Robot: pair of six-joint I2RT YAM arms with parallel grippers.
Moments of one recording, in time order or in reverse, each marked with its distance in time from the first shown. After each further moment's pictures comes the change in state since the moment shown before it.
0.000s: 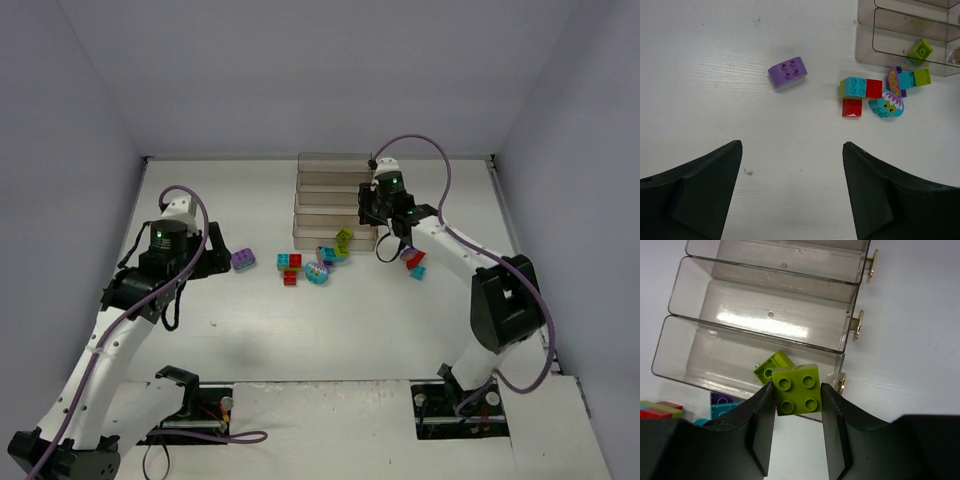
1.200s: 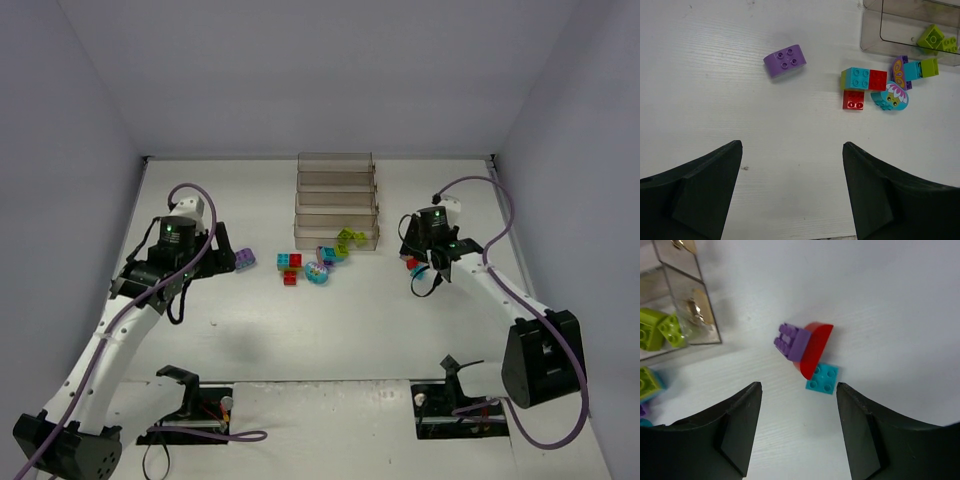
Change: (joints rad) left arm -0.010 0.062 -0.001 -0.011 0.010 -0.017; right arm -0.161 -0.297 -0.320 -0.184 0.193 0.265
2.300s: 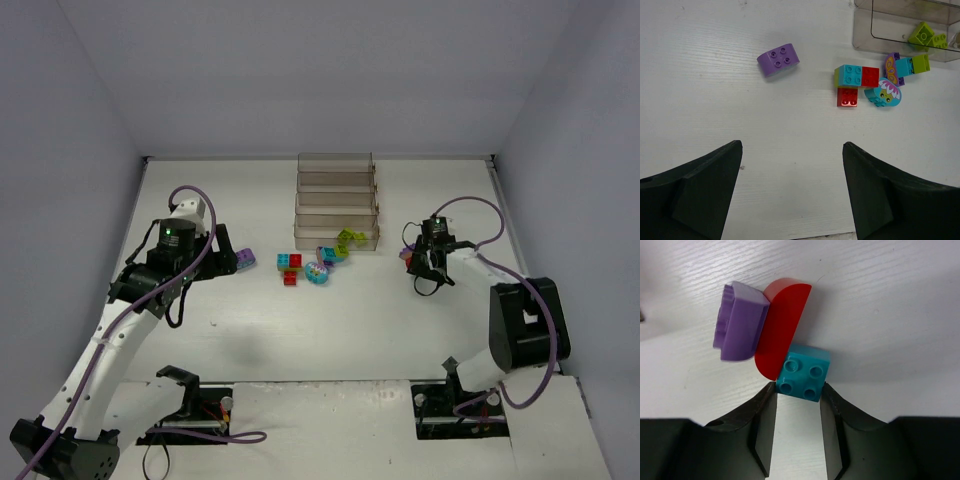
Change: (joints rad) left arm -0.016 -0.022 -0.004 -0.001 0.013 -0.003; right arm -0.103 0.206 -0.078 0.032 -0.155 -0.023
